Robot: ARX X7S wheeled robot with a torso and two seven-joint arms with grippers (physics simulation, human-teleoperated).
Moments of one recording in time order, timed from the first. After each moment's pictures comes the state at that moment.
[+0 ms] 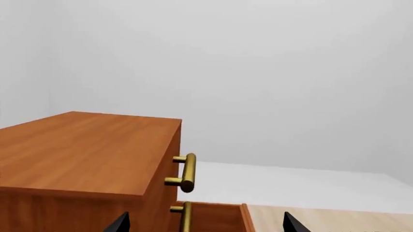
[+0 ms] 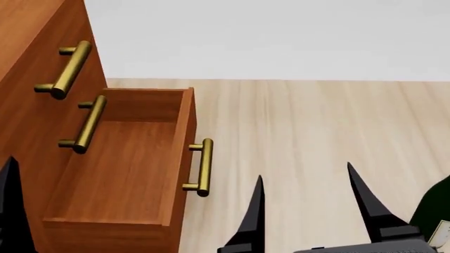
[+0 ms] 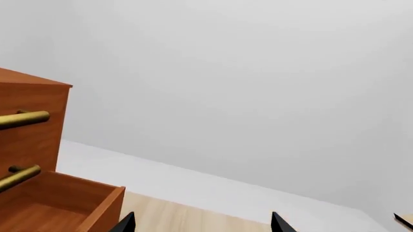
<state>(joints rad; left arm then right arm) -0.62 -1.08 0.84 1.03 -1.02 -0.11 -1.27 0.32 0.74 -0.51 -0.96 0.58 0.64 0.85</state>
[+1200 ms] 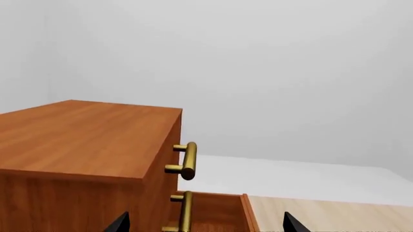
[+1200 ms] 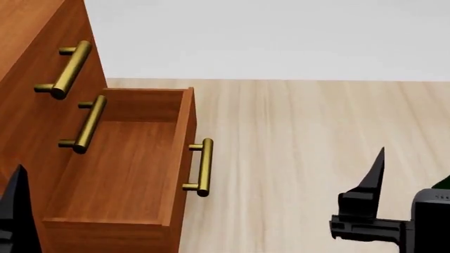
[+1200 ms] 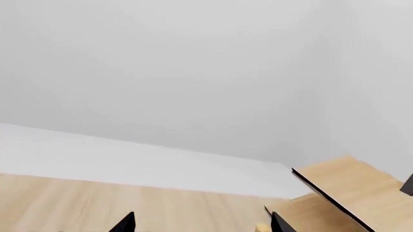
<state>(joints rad) -0.60 -1.08 0.92 0.98 -0.97 -0.05 -1.25 0.25 0.91 -0.20 -0.73 0.78 0.56 0.84</state>
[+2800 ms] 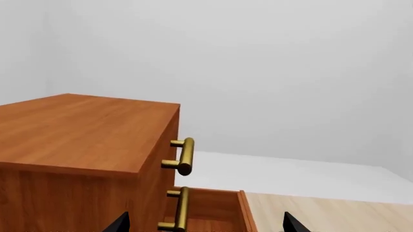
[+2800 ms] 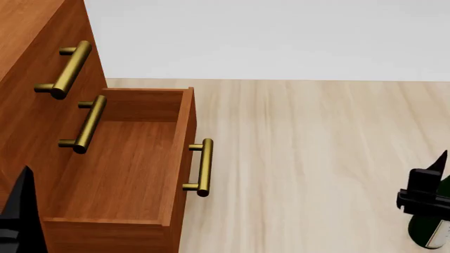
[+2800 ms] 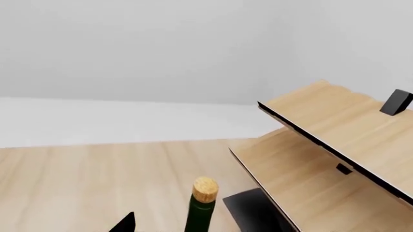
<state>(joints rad) -0.61 -1.06 0.93 0.97 -0.98 -0.05 -1.26 0.39 0.84 -0.17 -0.16 0.77 0.45 0.58</state>
